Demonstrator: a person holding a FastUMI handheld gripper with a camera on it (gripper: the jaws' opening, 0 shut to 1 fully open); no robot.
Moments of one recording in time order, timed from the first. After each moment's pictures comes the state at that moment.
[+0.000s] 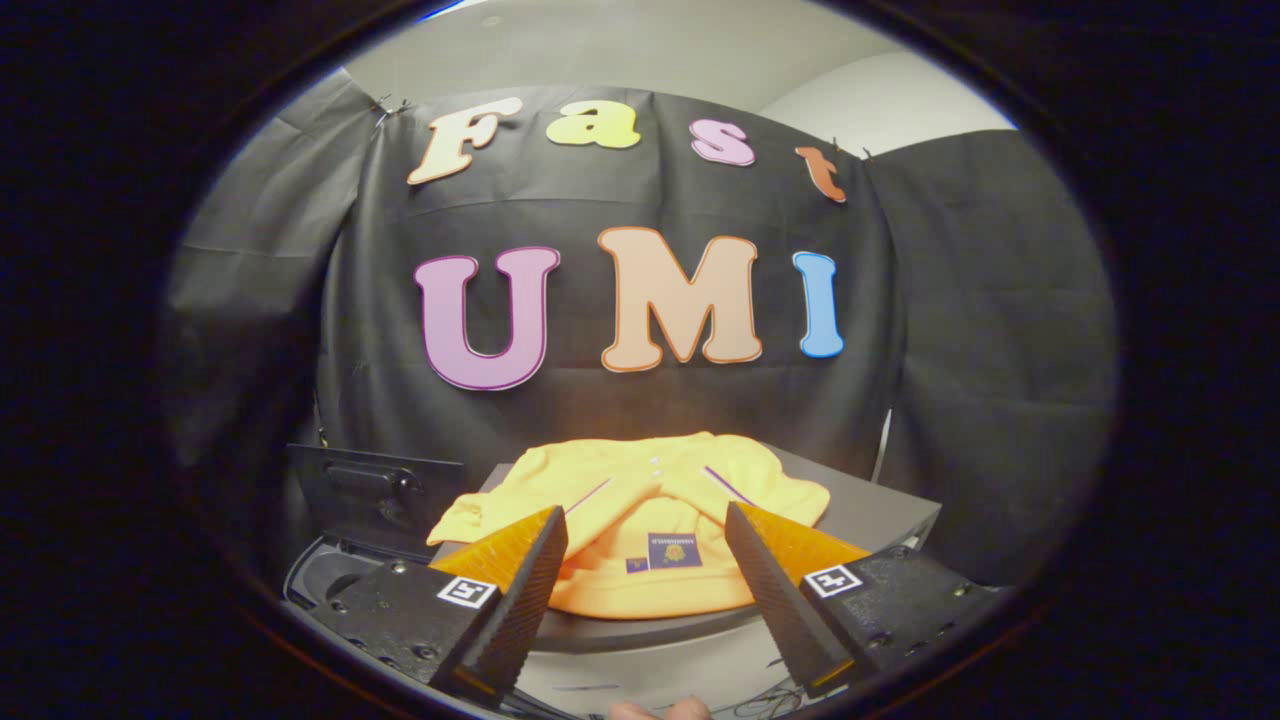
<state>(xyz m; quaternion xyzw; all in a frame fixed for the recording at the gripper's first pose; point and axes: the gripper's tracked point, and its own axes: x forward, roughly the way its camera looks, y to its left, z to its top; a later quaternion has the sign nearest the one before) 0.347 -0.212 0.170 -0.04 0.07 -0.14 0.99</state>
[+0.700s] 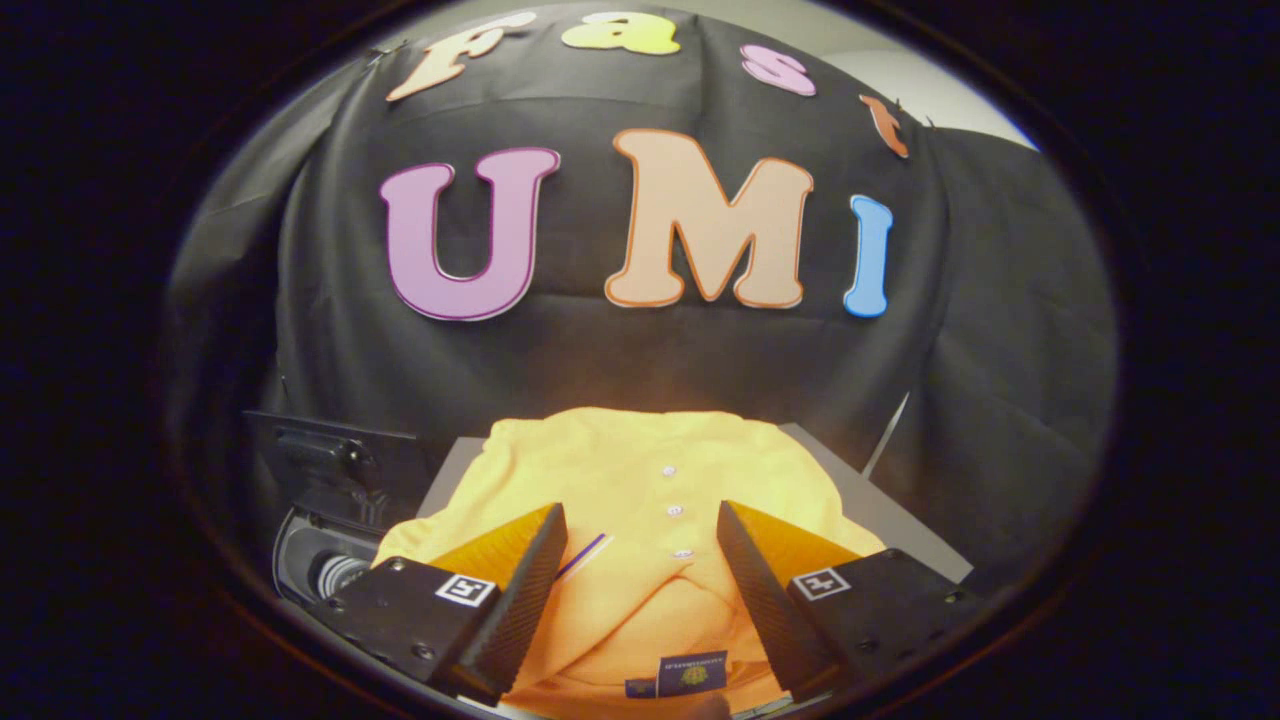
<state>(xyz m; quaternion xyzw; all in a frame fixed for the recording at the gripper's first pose) 0.433 -0.240 0.123 -0.03 0.25 -0.15 0.96</state>
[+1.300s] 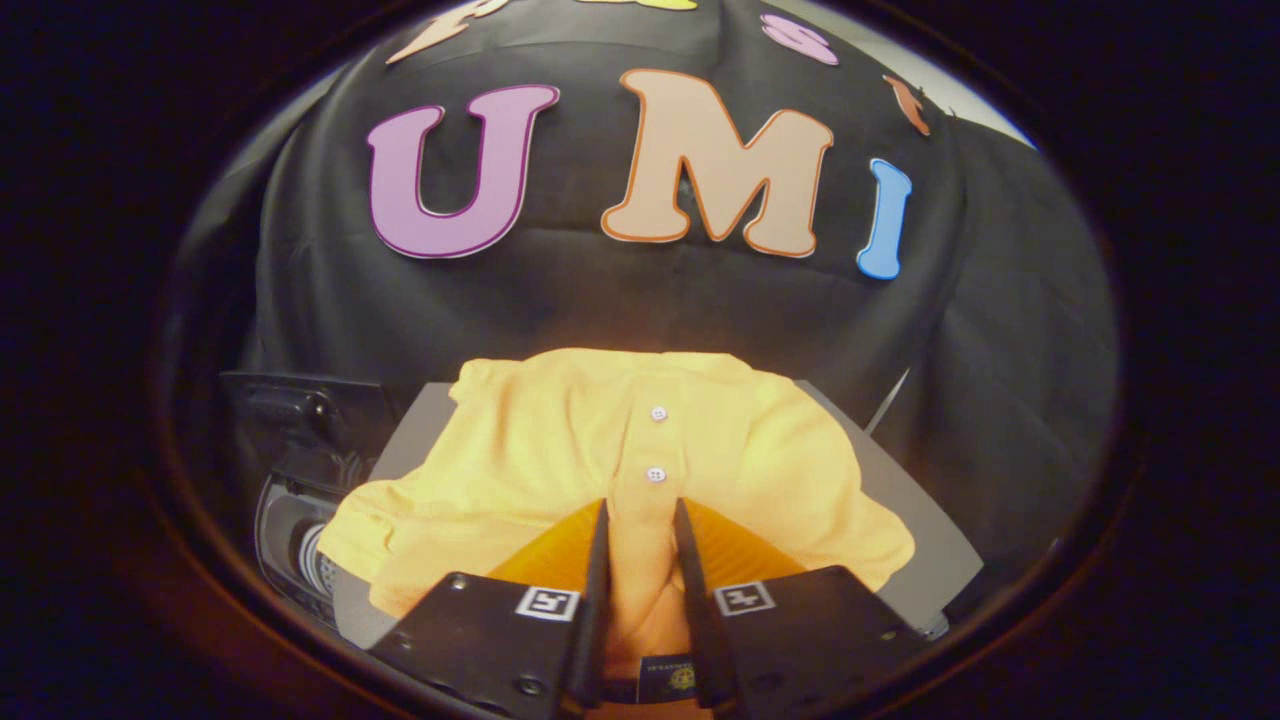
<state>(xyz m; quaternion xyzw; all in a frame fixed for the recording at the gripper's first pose) 0.431 -0.247 0.106 -0.06 0.29 -0.16 0.94</state>
